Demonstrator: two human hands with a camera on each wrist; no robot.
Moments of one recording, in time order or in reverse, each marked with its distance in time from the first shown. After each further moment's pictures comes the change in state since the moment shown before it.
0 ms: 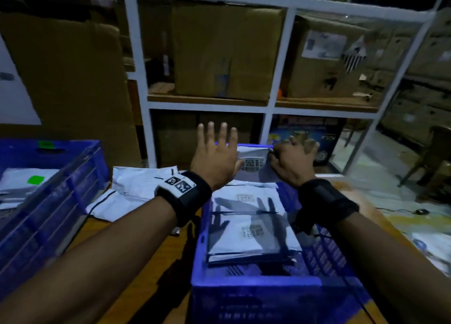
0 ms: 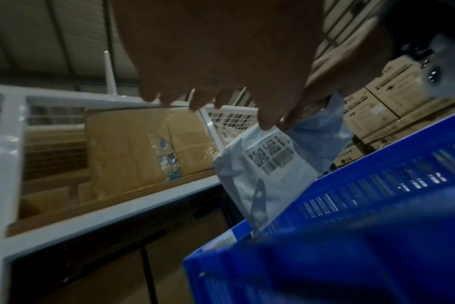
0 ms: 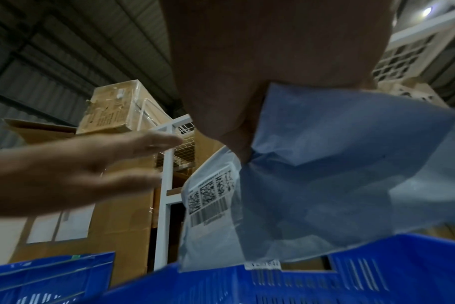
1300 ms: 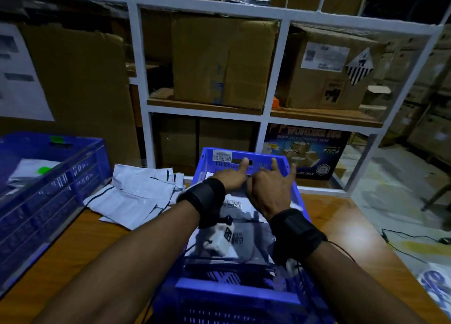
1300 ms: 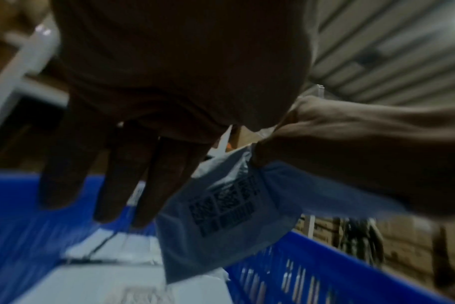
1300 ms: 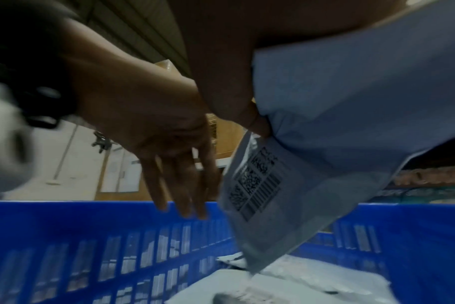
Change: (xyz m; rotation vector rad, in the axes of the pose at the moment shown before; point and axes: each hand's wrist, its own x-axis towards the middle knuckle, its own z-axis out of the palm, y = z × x) left_hand 0.026 0.083 0.003 -0.832 -0.536 -0.473; right_hand -0.022 0.013 0.032 -0.103 0.046 -0.121
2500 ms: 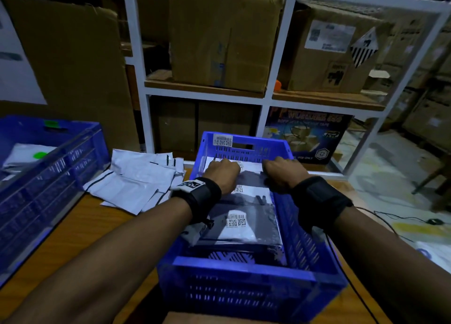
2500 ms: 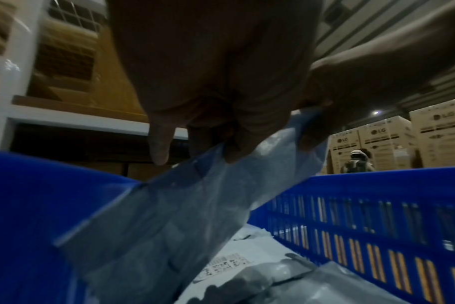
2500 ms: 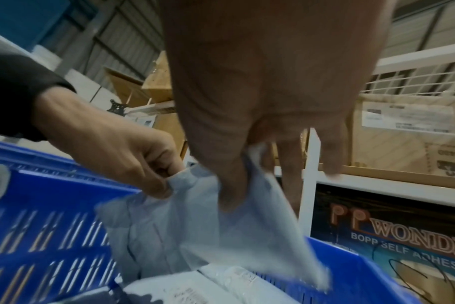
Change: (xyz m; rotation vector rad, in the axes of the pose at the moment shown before) left_hand -0.009 -0.037 0.012 0.648 0.162 0.409; right_hand 0.007 0.031 -0.027 -0.197 -0.402 -0.236
